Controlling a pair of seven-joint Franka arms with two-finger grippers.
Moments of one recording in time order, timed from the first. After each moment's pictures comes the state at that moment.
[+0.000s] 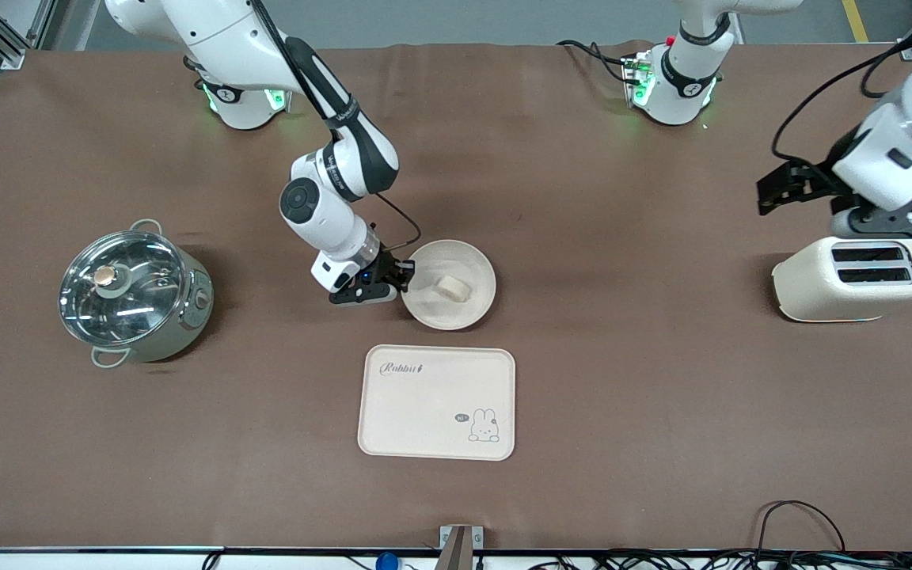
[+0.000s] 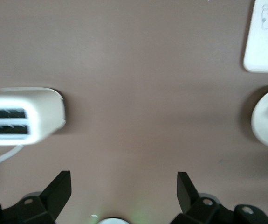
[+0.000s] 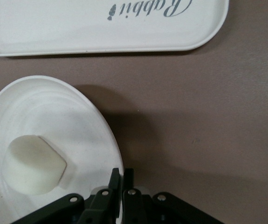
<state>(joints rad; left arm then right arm) -0.16 0.07 -0.06 -1.50 -0.02 1.50 -0.26 0.61 0.50 0.06 -2.06 0.53 2.77 0.16</state>
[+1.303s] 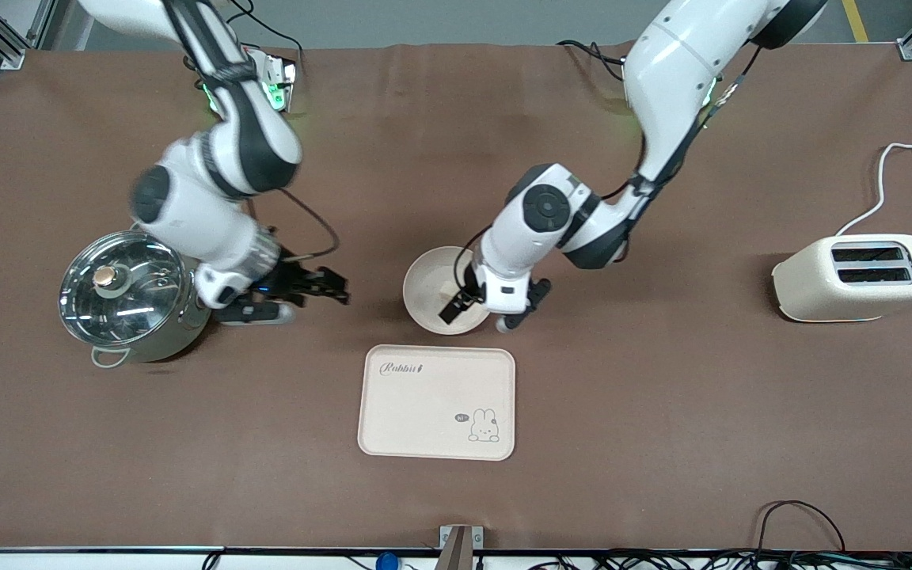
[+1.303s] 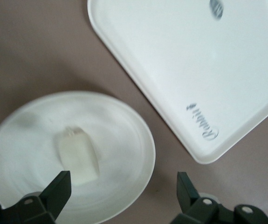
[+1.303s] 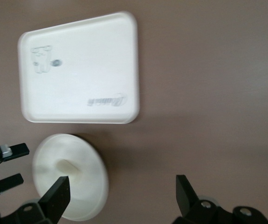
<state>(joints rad) -0.45 0.73 -0.37 -1.62 0.02 2.64 -1.55 0.48 0.19 -0.18 -1.94 0.35 2.23 0.14</state>
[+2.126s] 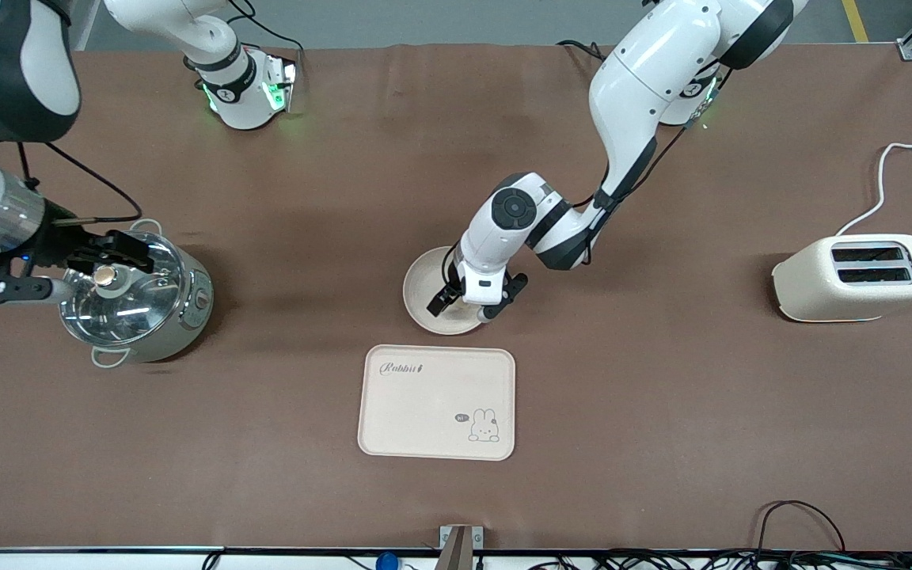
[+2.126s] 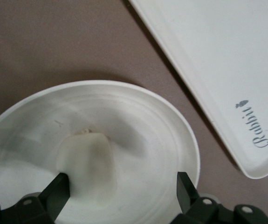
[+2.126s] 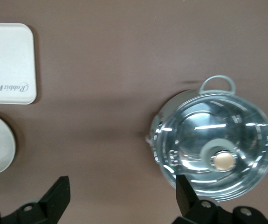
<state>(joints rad) -0.51 0.80 -0.32 -1.66 0.11 2.71 -1.60 0.47 0.13 -0.49 -1.62 0.11 1.71 -0.03</state>
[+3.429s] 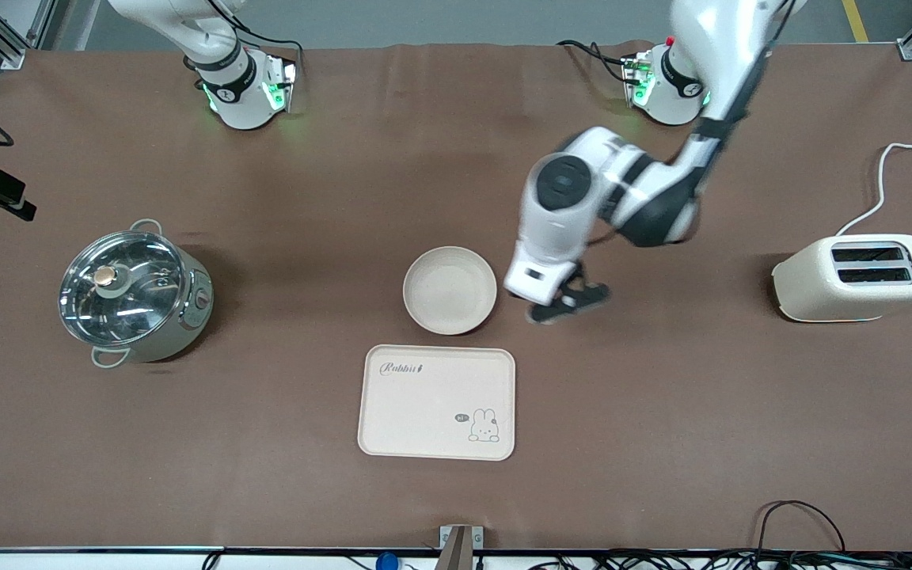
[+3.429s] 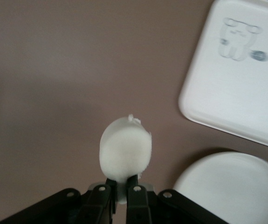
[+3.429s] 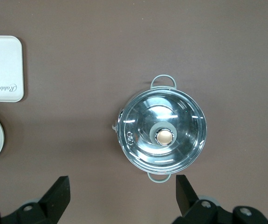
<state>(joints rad) -0.27 0.47 -0.32 -1.63 0.24 2.05 -0.88 0.07 0.01 -0.17 -1.50 0.03 1.53 -0.08</state>
